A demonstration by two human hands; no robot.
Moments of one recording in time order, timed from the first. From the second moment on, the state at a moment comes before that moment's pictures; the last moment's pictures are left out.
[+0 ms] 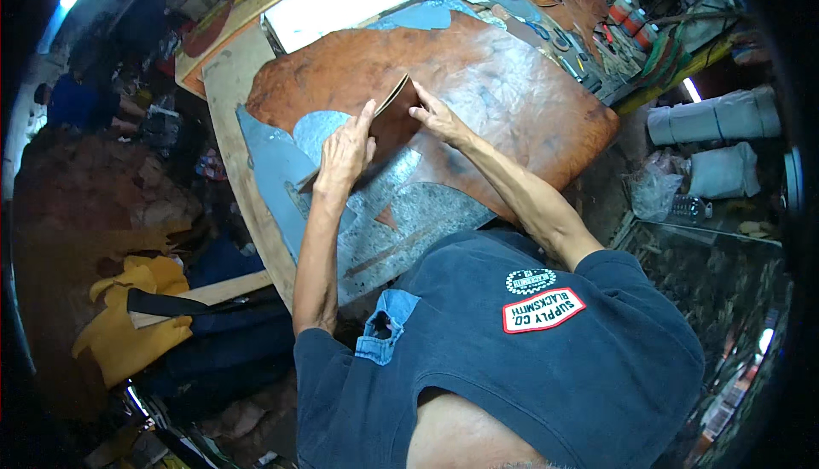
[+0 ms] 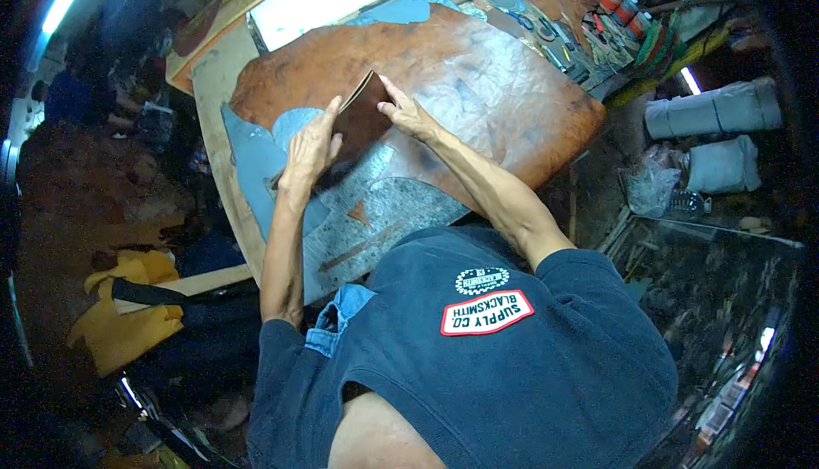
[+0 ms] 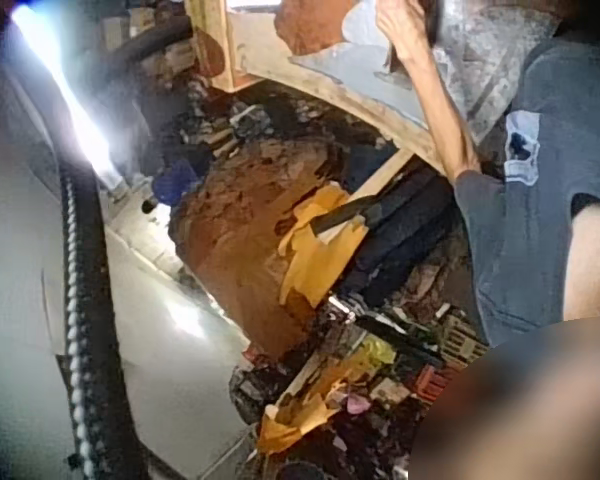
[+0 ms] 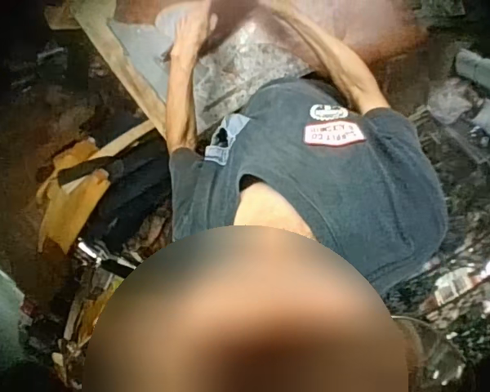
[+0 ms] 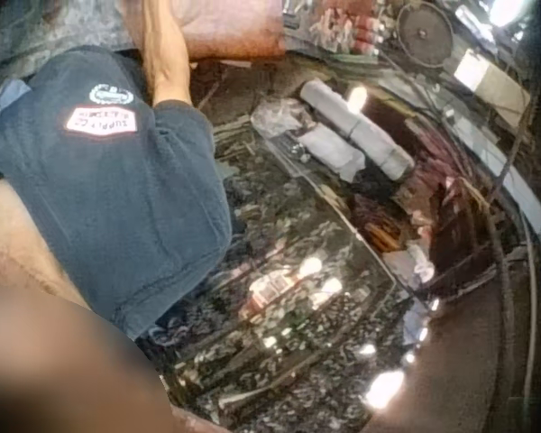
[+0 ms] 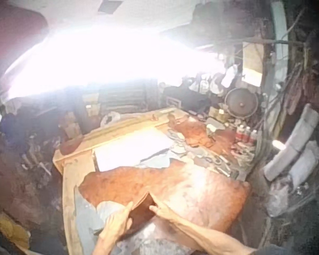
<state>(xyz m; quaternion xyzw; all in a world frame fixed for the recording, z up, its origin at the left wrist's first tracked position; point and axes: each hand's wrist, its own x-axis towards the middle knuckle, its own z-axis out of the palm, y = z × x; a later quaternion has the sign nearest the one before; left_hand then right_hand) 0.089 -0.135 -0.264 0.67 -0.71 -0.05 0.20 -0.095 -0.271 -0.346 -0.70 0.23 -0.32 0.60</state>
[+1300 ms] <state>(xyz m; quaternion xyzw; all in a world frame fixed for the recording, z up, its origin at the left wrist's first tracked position) 0.089 -0.157 -0.255 0.46 -0.39 -0.27 0.75 -0.102 -0.180 -0.269 -0.54 0.23 -0.37 0.72</state>
